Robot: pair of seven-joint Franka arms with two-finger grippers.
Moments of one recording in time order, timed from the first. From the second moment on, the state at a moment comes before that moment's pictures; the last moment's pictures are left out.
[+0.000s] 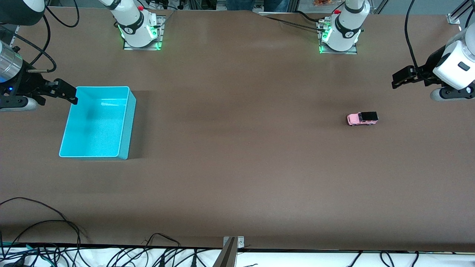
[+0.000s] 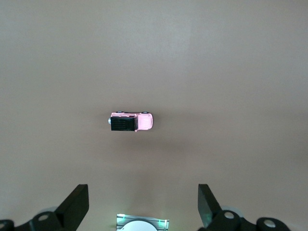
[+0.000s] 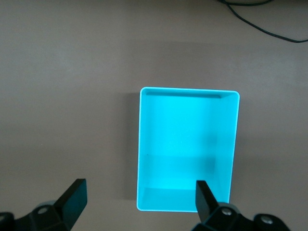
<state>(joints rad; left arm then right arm) 0.07 0.02 -0.13 -1.56 0.01 1.42 -0.15 0.08 0.04 -0.04 -1.64 -0.02 1.70 -0.01</state>
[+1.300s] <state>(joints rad) 0.13 0.18 -0.12 -1.71 0.03 1.67 -0.15 0.08 0.04 -0.04 -1.64 -0.02 1.70 -0.01</state>
